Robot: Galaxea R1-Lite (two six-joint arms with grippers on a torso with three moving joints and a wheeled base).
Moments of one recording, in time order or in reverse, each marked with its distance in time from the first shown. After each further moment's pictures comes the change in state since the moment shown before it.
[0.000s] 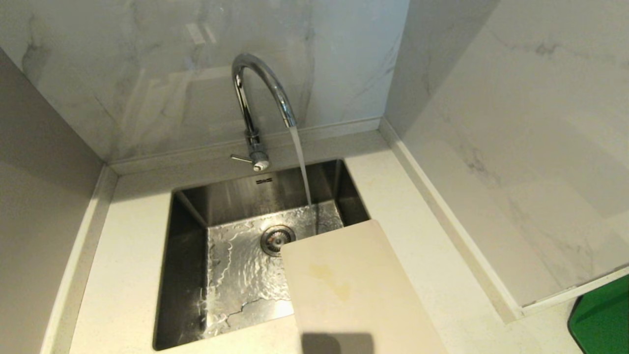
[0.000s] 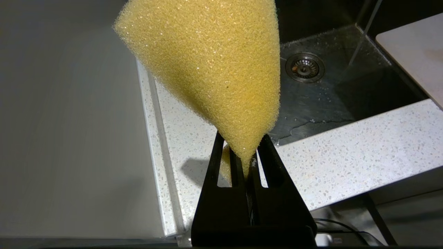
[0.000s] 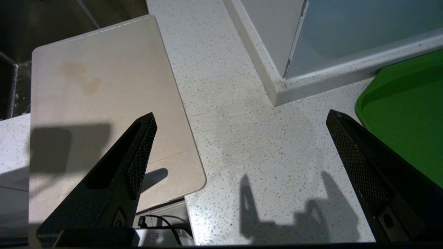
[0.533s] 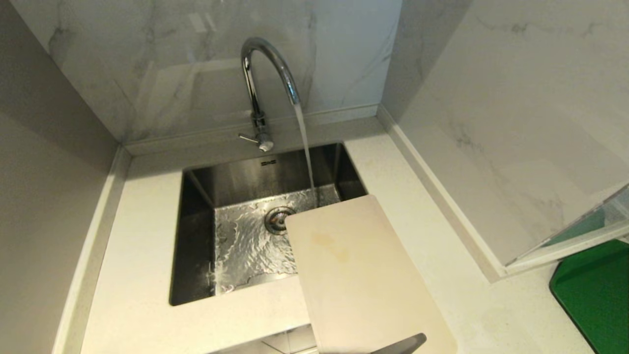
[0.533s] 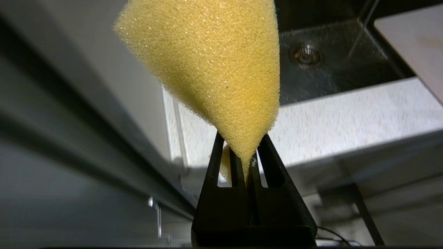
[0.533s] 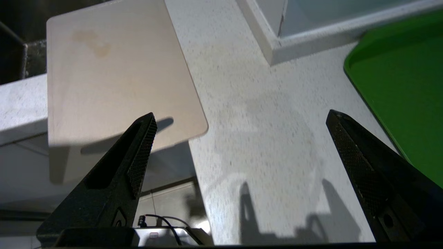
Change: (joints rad) left arm 0.000 0.000 0.000 0.016 0.042 -0.065; right arm 0.000 0.000 0.000 0.000 0.000 0.000
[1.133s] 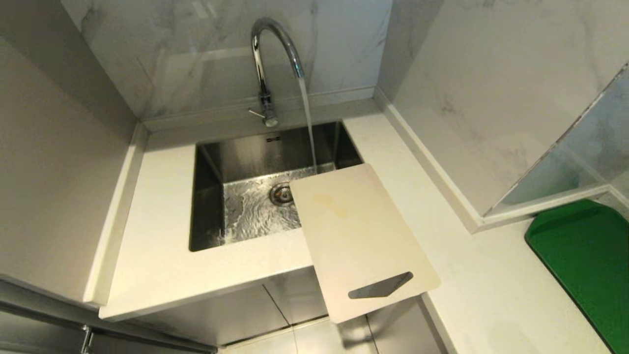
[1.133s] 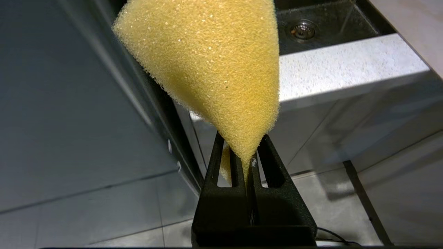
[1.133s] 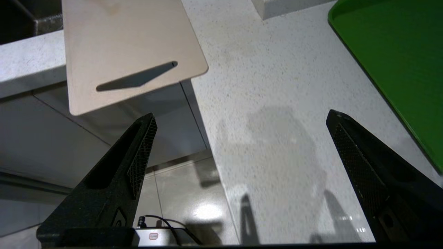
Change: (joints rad) left arm 0.000 0.000 0.000 -0.020 0.000 -0.001; right arm 0.000 0.000 0.000 0.000 0.000 0.000
